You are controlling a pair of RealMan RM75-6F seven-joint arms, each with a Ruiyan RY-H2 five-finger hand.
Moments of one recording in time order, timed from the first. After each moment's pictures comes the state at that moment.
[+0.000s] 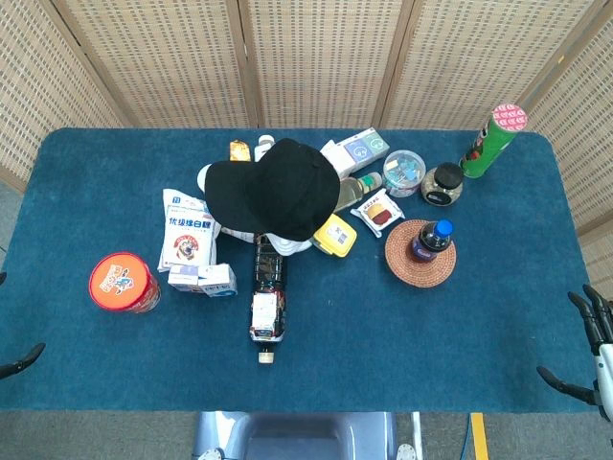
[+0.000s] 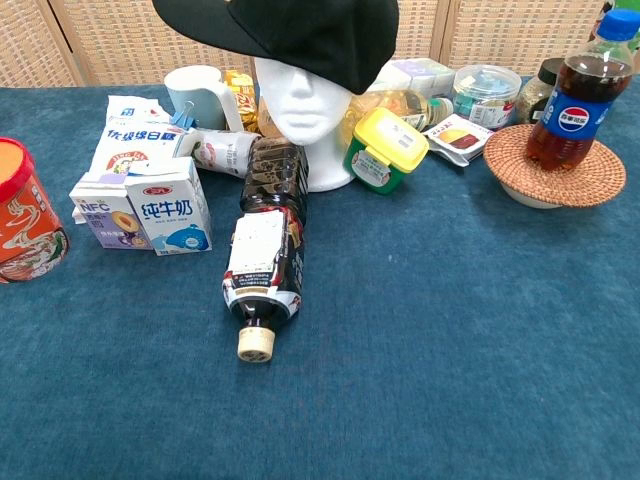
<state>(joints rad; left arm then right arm) 0.02 -0.92 -0.01 -1.87 1.51 1.58 -0.11 -0.06 -0.90 0.03 -1.85 -1.58 1.62 0.14</state>
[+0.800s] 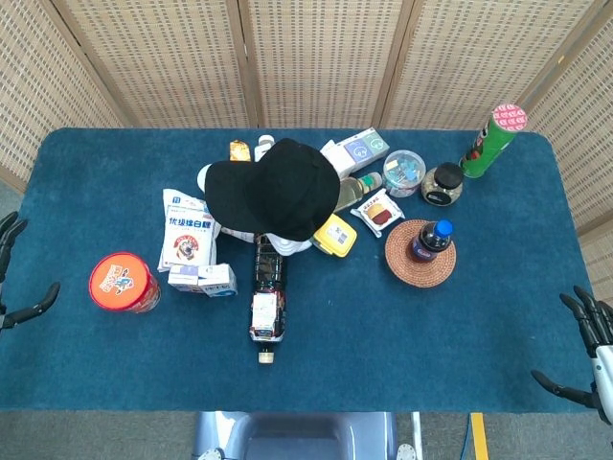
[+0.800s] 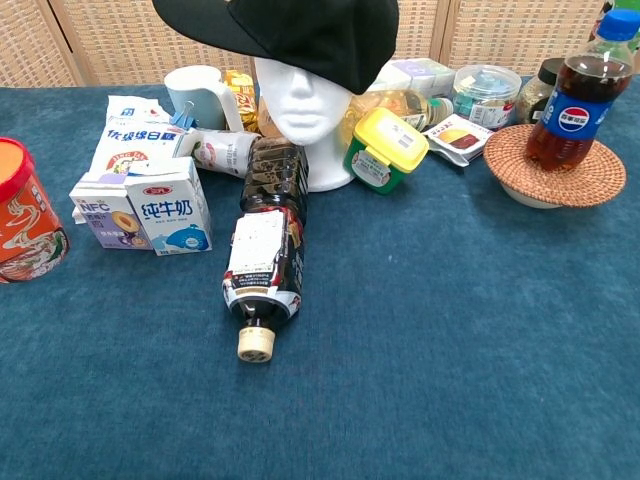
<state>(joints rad) -0.18 -1.04 -0.18 -1.65 1.52 1.49 -0.36 -0.05 -0.87 0.00 -1.83 -1.63 1.59 0.24</state>
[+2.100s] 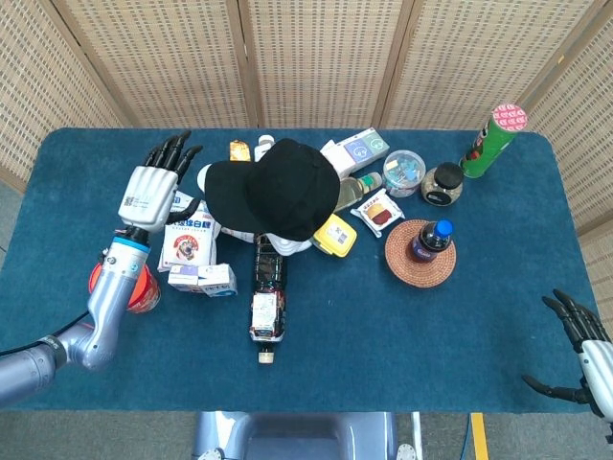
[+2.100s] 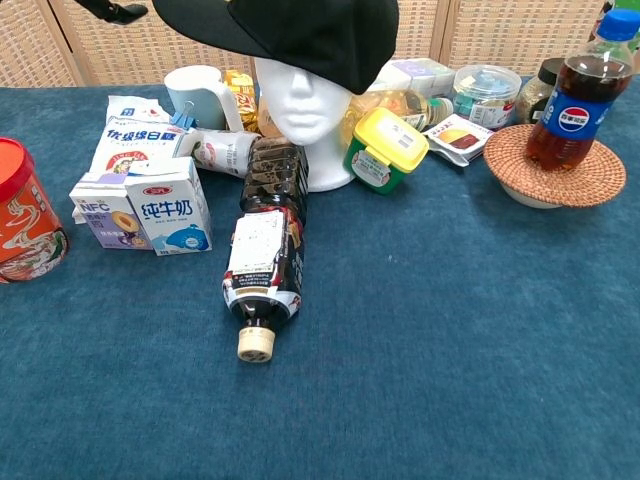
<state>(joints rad) -0.77 -1.41 -0.39 -1.42 1.15 1.06 0.29 0.01 -0.83 -0.03 -1.81 -1.62 1.47 0.40</state>
